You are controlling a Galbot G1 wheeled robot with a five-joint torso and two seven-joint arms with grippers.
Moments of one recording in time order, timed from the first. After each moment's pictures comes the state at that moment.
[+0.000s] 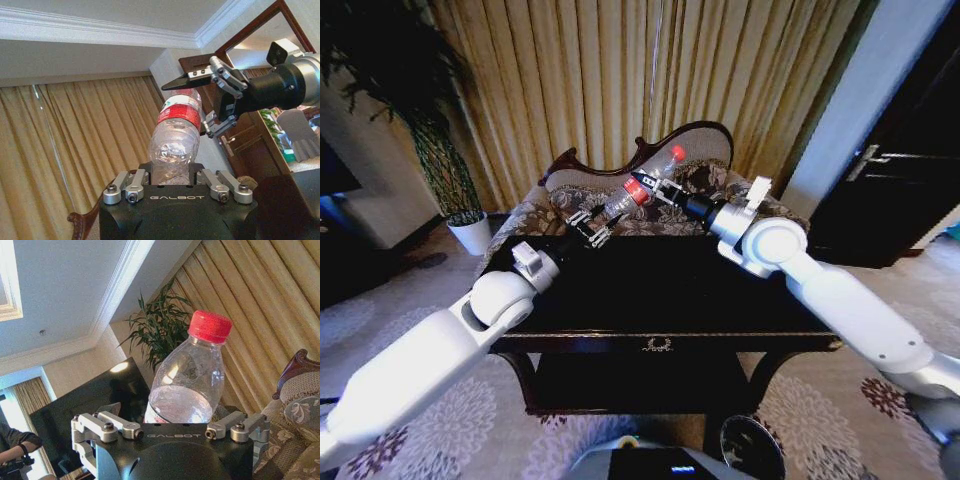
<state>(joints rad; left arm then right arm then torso) 0.61 -0.65 0.06 -2.14 -0.63 0.09 -0.02 -0.32 0.68 -0.11 2.00 1.77 -0.25 0.04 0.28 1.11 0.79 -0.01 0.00</state>
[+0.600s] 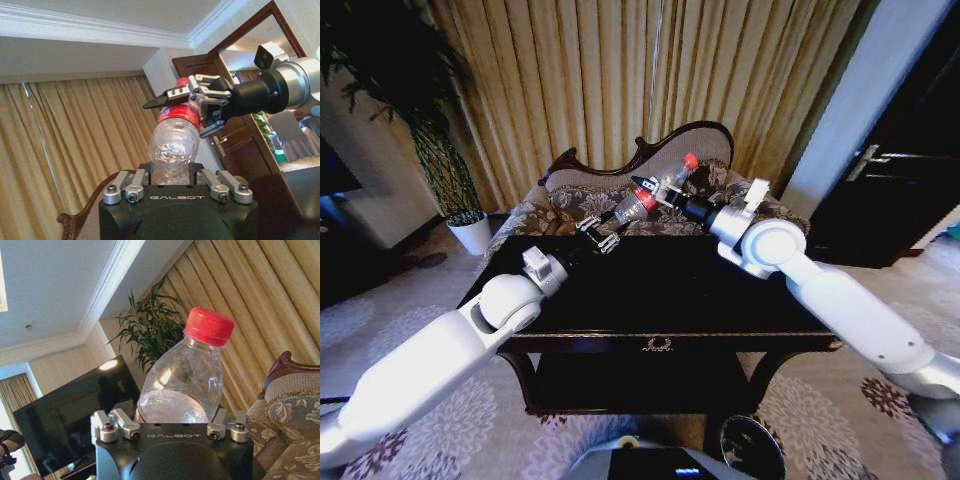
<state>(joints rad) 0.60 -0.66 0.10 -2.14 -0.62 0.09 -0.01 -0.32 0.67 -0.12 1.99 1.74 -0.25 0.07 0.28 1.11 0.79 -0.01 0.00</state>
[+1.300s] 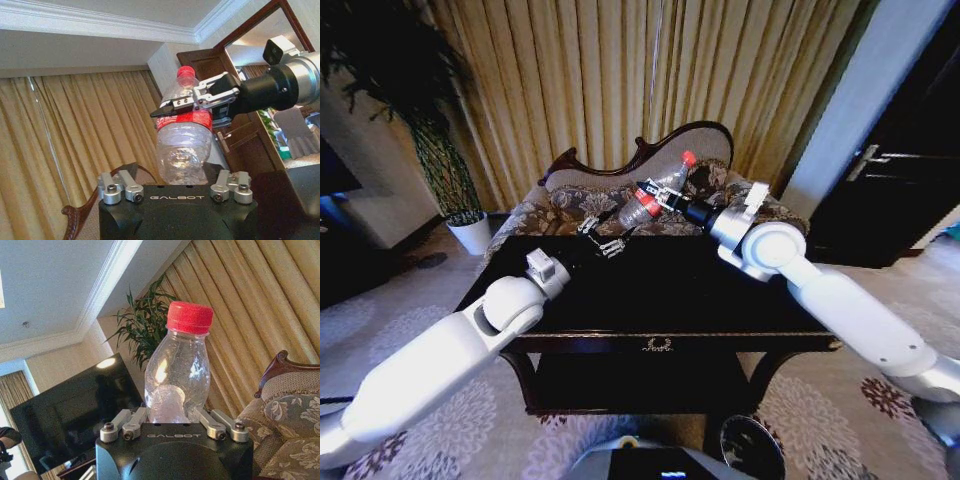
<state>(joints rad) 0.60 -0.67 0.11 -2.15 -0.62 0.11 -0.05 -0.34 0.66 -0.11 2.00 1.73 -0.25 0.06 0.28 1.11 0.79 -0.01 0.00</state>
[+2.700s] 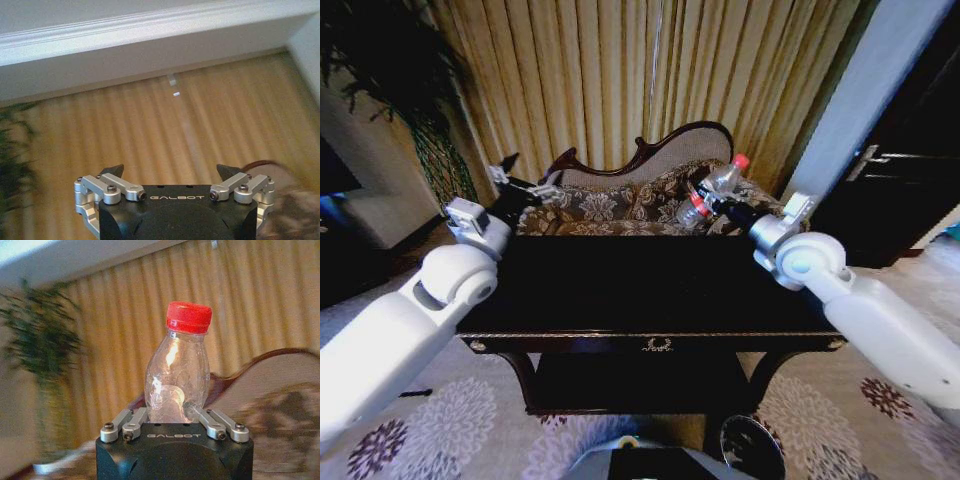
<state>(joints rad) 0.65 -0.57 -0.25 -2.09 -0.78 0.25 -0.41 -0.66 0.55 0.18 1.99 1.27 -0.21 0.28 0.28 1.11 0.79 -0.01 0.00</state>
